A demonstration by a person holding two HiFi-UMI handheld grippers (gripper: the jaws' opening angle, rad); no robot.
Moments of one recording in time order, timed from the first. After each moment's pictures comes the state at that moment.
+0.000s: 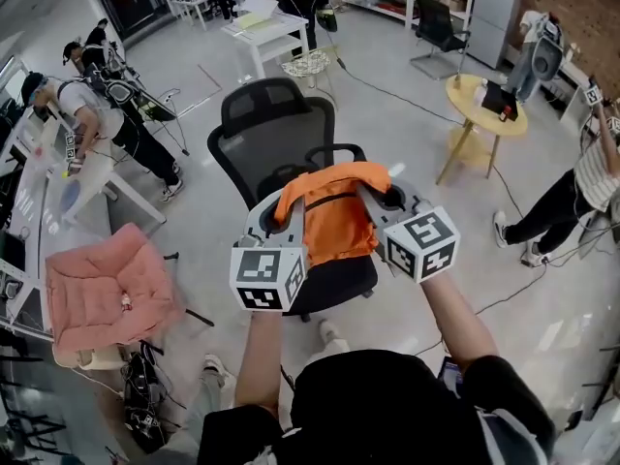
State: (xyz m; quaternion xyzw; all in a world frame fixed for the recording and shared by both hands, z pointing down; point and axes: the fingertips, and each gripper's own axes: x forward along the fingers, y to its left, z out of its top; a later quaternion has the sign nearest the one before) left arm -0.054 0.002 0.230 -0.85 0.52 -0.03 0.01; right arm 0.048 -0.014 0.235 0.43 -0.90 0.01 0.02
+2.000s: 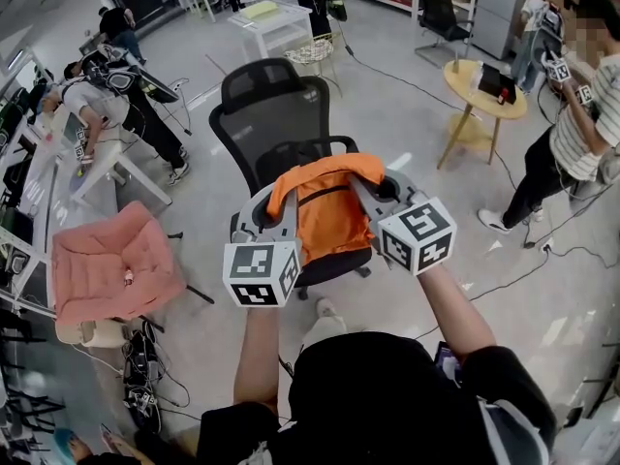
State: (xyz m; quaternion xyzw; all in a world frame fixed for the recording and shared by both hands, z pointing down) left arm -0.017 0.100 0.238 -0.83 0.55 -0.04 0.01; right arm 0.084 0.079 0.244 0.40 -0.92 0.01 0.01
